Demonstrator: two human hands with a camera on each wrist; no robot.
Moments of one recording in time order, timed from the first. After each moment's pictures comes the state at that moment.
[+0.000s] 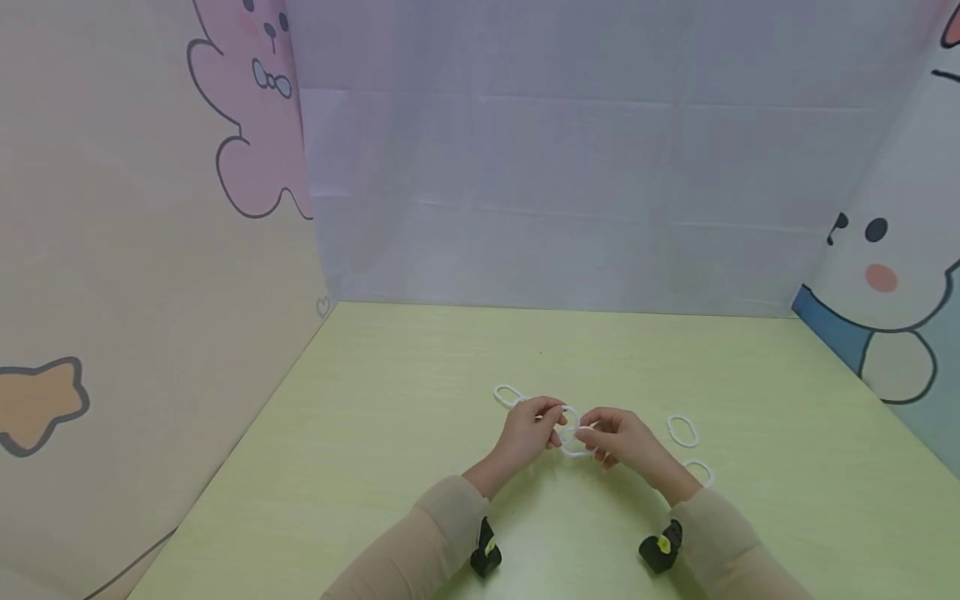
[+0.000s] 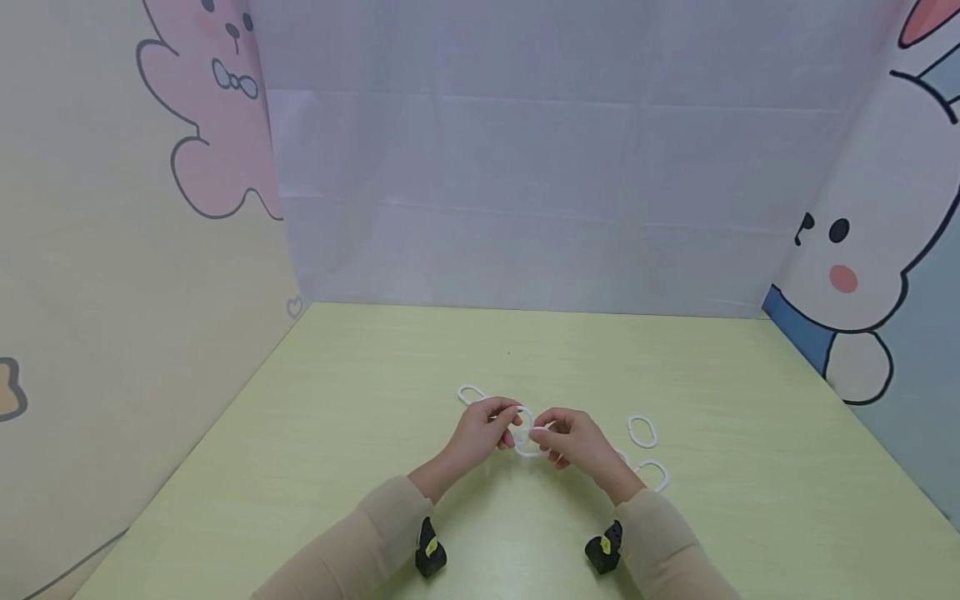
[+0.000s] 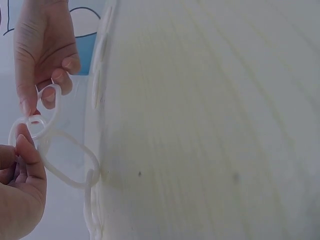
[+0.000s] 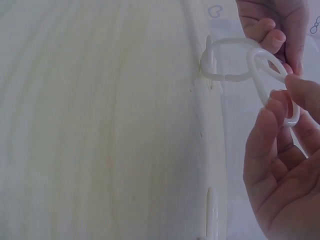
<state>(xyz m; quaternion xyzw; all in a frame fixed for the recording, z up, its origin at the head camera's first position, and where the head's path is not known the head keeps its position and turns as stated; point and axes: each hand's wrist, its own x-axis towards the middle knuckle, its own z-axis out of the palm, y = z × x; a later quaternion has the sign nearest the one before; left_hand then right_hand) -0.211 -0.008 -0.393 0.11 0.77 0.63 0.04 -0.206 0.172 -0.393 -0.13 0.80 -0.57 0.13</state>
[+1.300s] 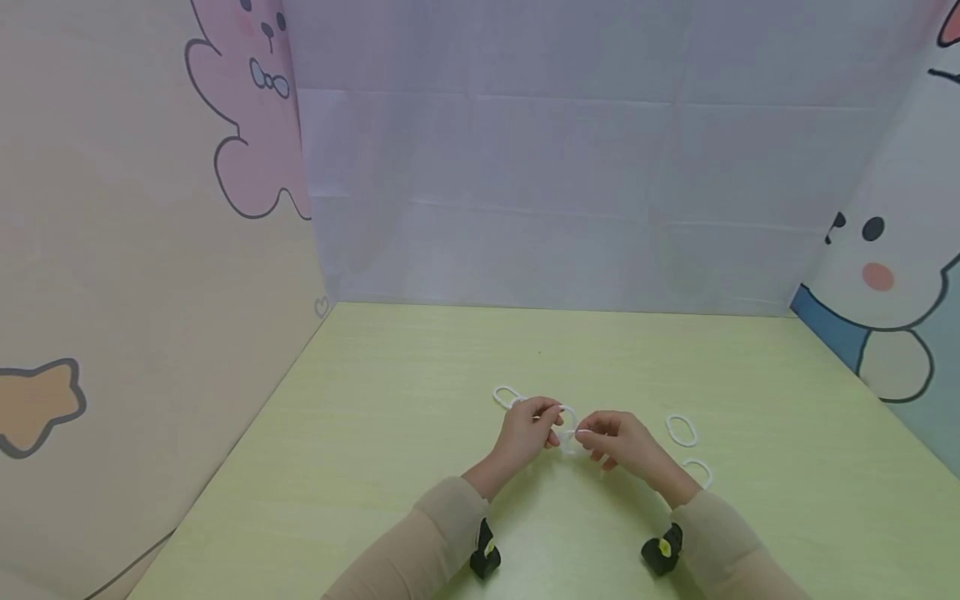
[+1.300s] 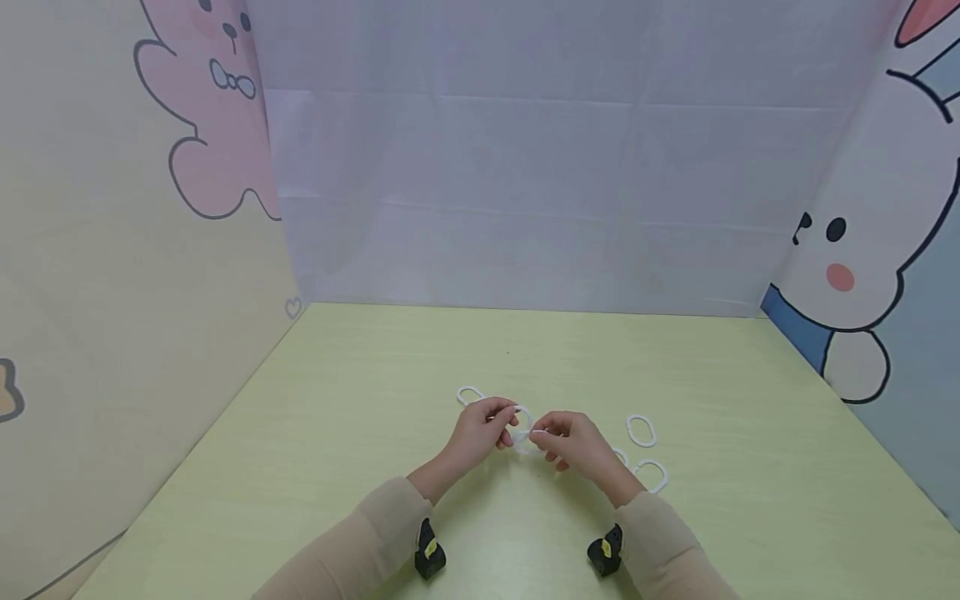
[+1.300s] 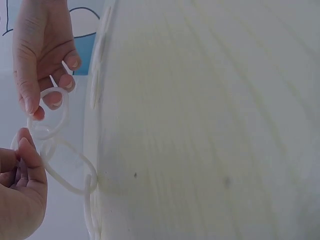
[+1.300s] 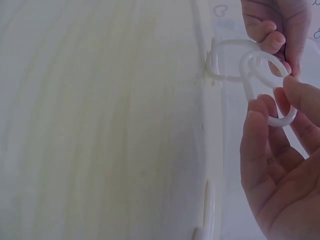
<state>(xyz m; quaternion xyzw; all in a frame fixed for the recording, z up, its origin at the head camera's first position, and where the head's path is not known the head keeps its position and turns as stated) -0.212 -0.009 -0.397 0.10 0.77 0.63 0.03 -0.201 0.170 -0.390 -0.14 0.82 -0.54 0.12</state>
